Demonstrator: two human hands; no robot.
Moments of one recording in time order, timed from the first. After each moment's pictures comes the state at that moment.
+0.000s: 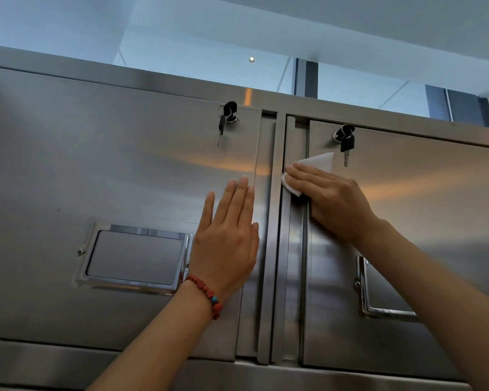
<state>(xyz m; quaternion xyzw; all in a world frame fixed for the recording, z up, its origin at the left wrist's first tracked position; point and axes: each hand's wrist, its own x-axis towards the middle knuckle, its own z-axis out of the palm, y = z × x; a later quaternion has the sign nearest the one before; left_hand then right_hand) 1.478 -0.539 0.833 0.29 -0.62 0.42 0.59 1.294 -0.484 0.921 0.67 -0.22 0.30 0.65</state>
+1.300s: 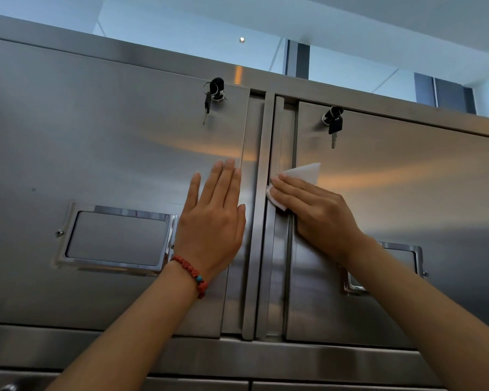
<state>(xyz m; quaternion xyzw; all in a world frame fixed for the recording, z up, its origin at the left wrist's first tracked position) 1.478 -0.539 0.833 0.29 -0.64 0.41 0.58 1.295 -0.480 0.875 0.67 -0.22 0.29 0.65</state>
